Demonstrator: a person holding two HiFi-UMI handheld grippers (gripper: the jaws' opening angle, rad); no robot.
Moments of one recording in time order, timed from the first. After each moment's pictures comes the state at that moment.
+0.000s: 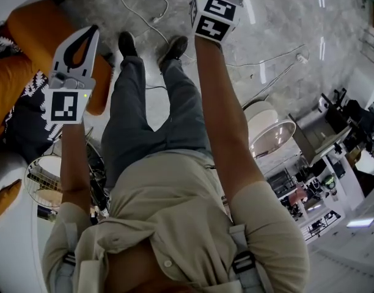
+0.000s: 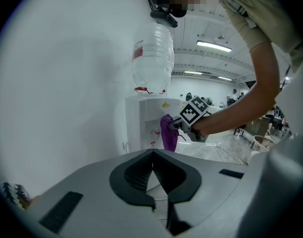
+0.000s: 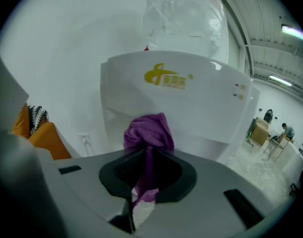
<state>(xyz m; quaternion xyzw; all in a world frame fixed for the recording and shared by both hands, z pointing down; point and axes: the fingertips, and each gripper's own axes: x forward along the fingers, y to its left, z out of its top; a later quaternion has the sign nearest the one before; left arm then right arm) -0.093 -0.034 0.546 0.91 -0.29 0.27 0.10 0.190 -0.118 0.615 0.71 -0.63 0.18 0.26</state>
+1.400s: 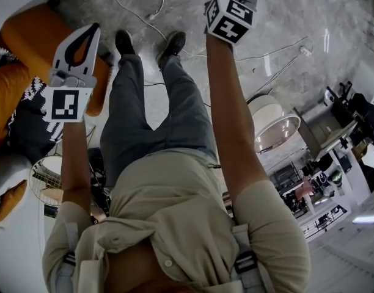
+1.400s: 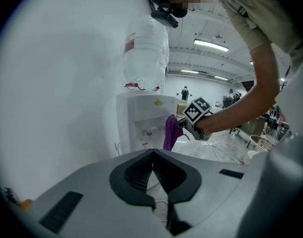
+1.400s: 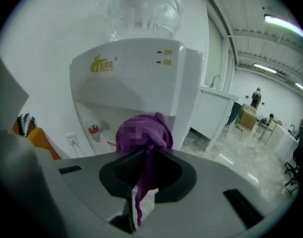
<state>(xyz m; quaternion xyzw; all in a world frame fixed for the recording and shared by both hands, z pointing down) -0.055 -0.031 0.551 0.92 -0.27 0.27 0.10 0.271 -0.080 0.627 0.75 -0.58 0.23 0.24</state>
